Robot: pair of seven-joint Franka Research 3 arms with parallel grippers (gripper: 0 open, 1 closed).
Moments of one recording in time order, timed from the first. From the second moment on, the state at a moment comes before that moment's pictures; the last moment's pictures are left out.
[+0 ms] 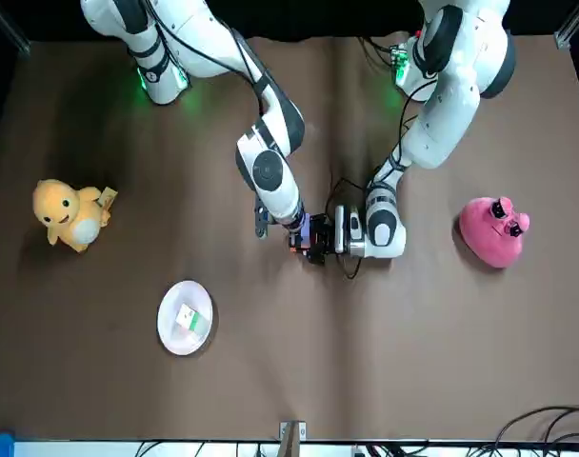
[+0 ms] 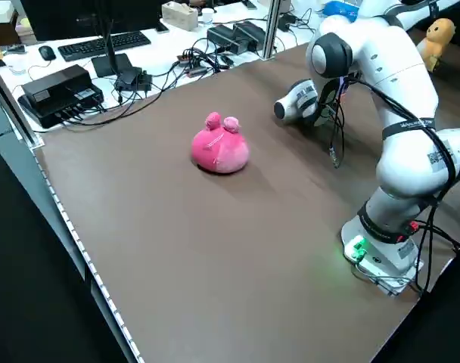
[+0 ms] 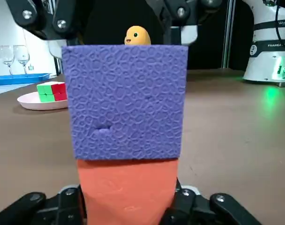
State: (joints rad) left arm -0.20 0.99 -0.30 -1.71 -1.66 2.07 2.75; right arm 0.84 0.77 -0.11 -1.38 0.33 2.22 2.13
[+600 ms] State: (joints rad) left arm -0.20 0.99 -0.30 -1.71 -1.66 2.07 2.75; right arm 0.84 0.77 -0.11 -1.38 0.33 2.22 2.13
